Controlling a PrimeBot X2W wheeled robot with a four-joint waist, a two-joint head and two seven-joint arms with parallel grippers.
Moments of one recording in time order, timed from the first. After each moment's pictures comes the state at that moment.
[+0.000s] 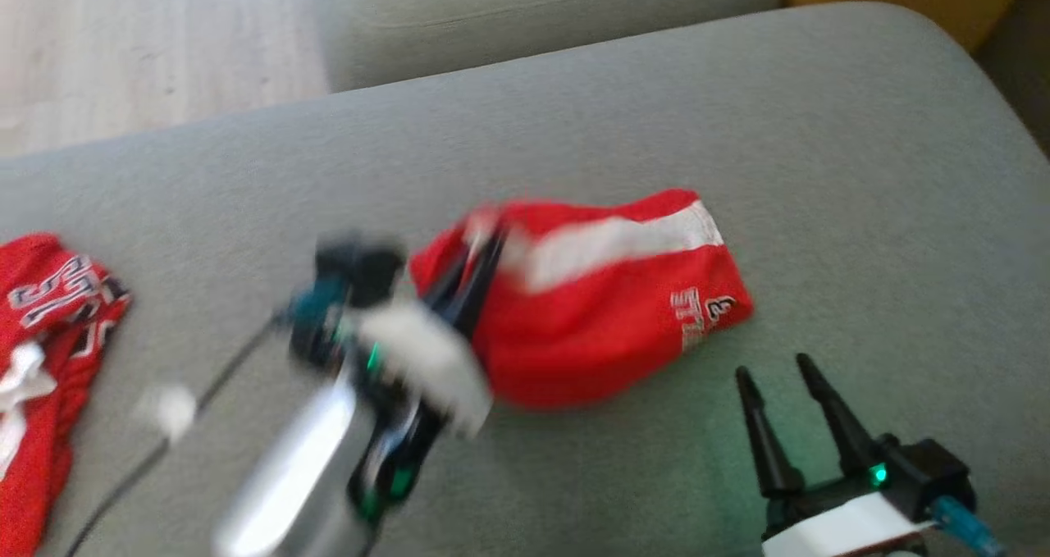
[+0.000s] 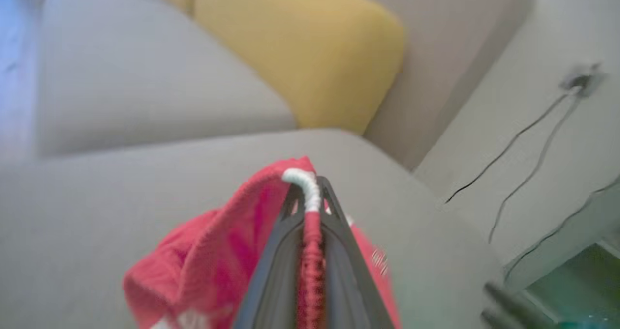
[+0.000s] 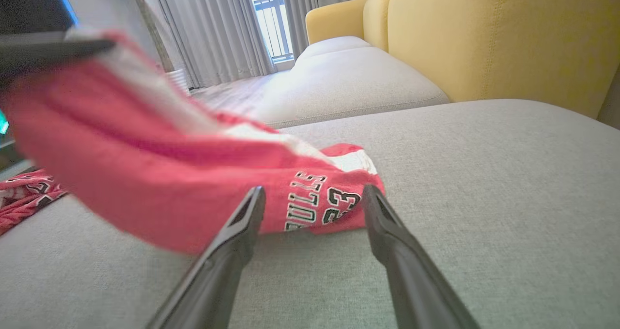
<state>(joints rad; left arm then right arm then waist) -0.43 0.16 -0.61 0.14 -0.72 0.00 0.22 0.11 -0.11 0.22 0.16 0.23 0.13 -0.26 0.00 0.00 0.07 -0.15</state>
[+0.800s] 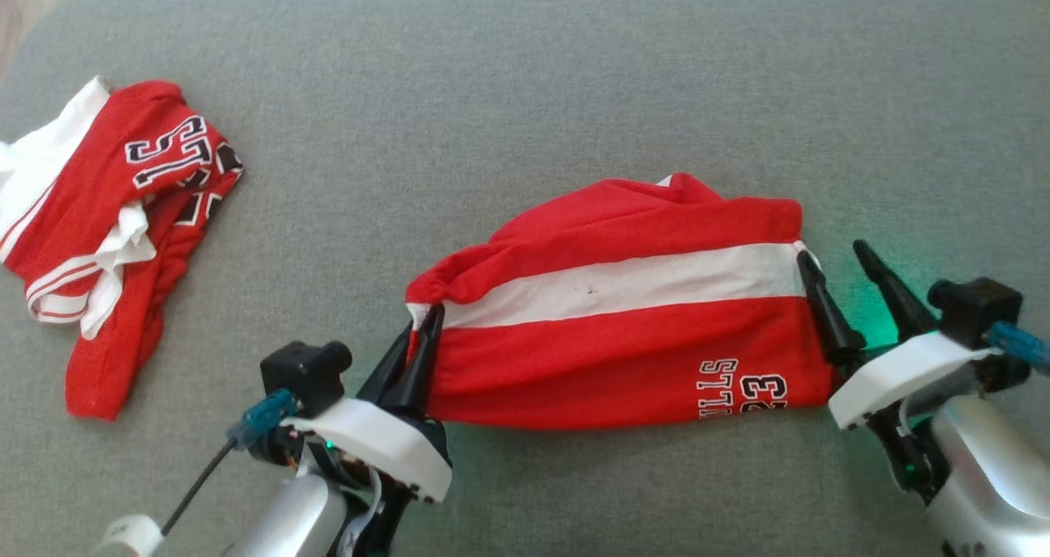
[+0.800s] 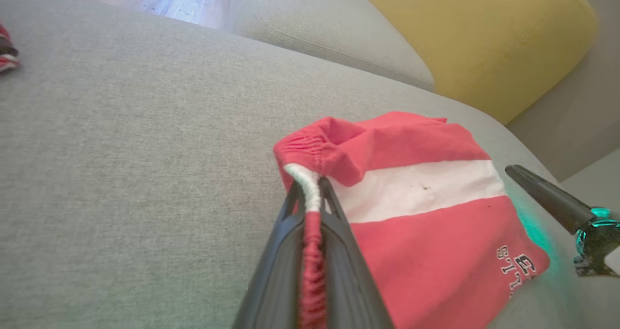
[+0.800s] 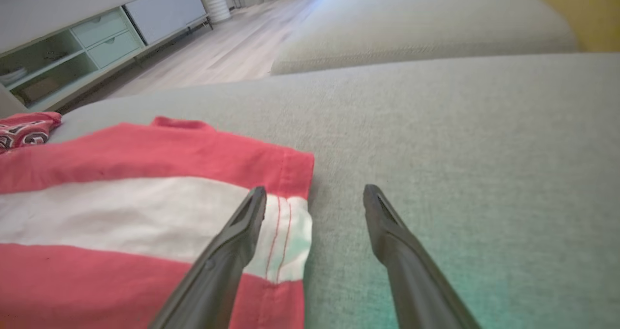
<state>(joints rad) -0.19 0.24 -0.58 0.10 -0.69 0.05 0.04 -0.31 -0.37 0.42 0.53 0.57 0.13 -0.23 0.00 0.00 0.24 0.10</state>
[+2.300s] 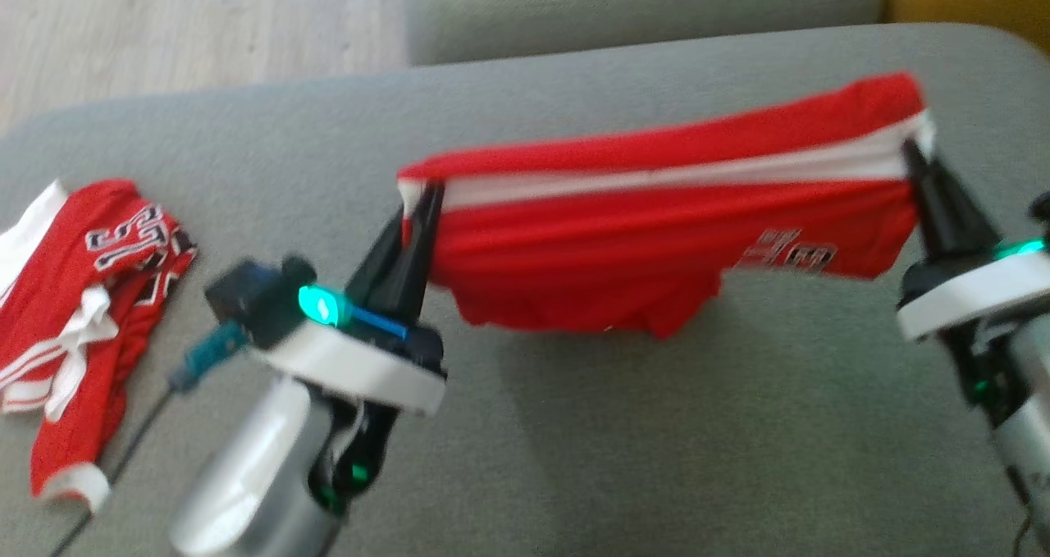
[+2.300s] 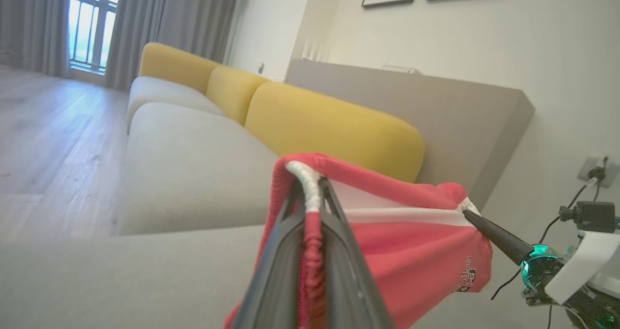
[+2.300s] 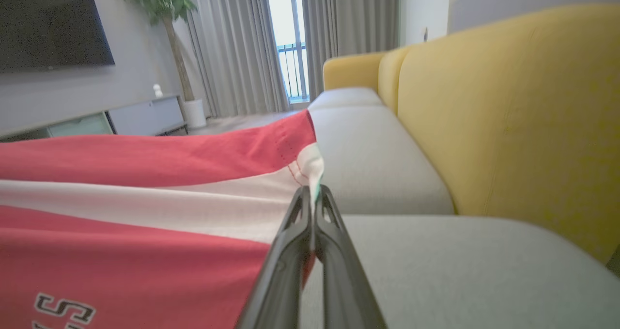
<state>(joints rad) -0.33 0.24 -0.55 0.06 -0.68 -0.04 -0.11 -0.42 -0.47 0.38 0.48 0.62 0.13 -0.25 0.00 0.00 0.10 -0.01</state>
